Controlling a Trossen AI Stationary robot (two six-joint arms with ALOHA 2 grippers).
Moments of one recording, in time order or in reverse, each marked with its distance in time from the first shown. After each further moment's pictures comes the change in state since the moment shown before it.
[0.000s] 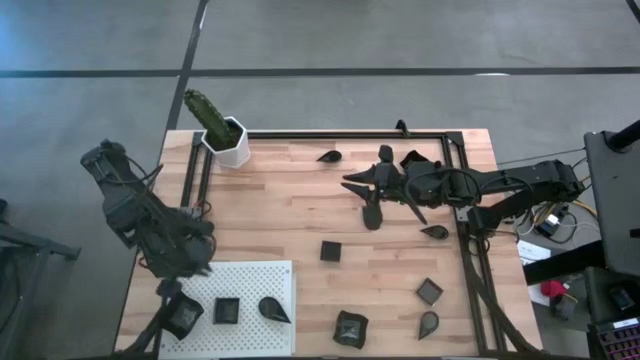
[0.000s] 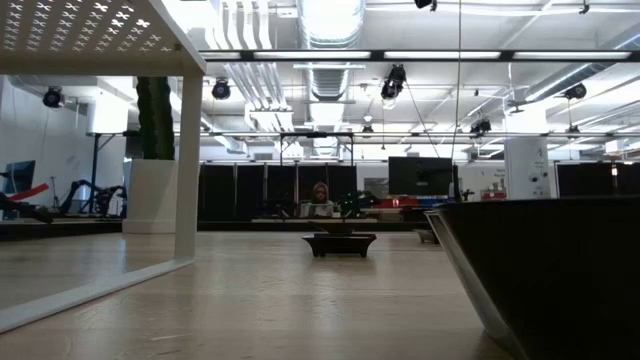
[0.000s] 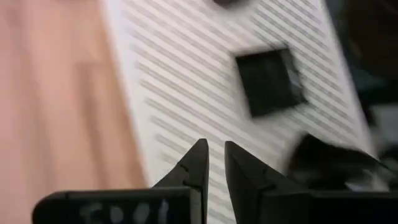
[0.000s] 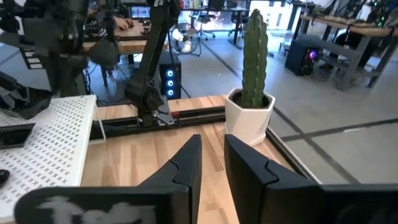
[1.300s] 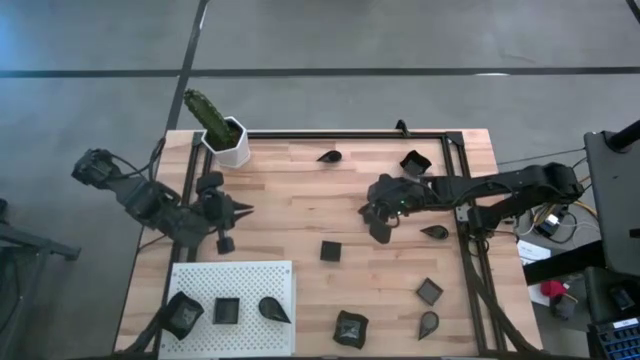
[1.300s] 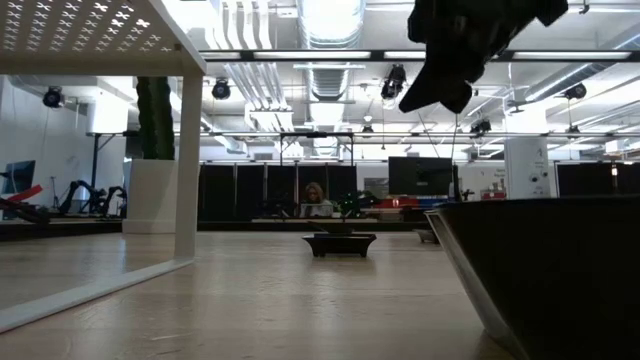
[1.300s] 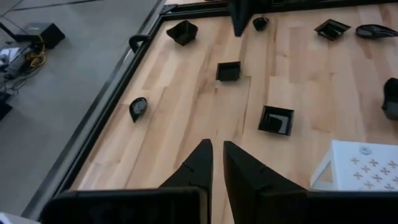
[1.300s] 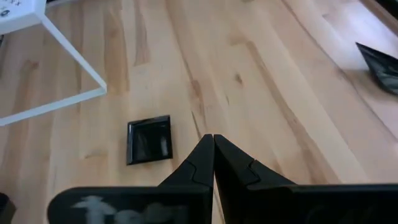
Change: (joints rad) left arm 0.304 0.002 -0.002 0.206 -0.624 0.233; right arm -0.096 0.006 -0.292 -0.207 -0.280 0.233
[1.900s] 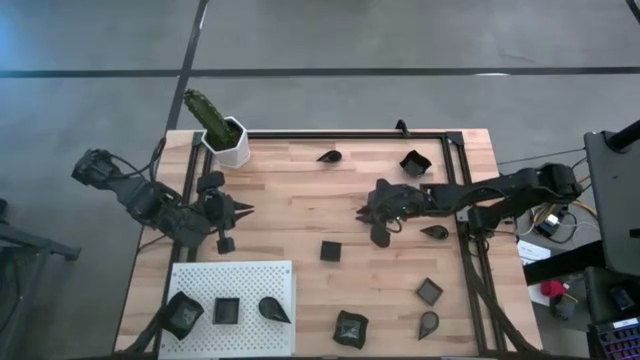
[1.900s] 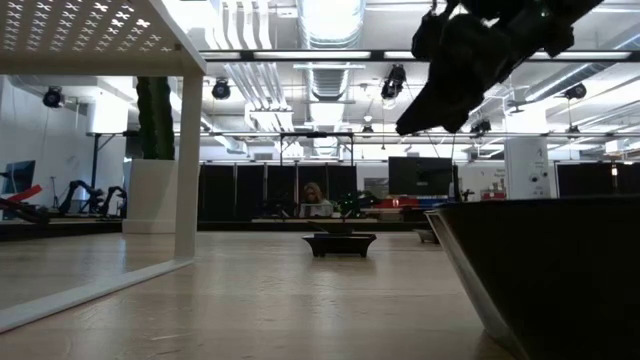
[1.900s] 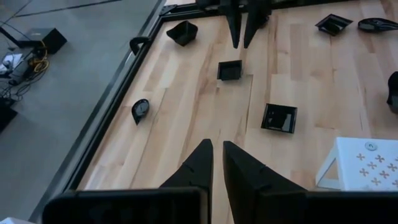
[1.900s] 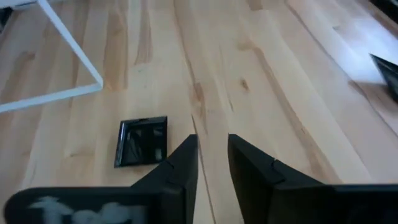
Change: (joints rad) left arm 0.004 0.000 -0.005 0.006 0.001 0.040; right arm 0.013 0.026 -0.154 0.253 0.001 -0.077
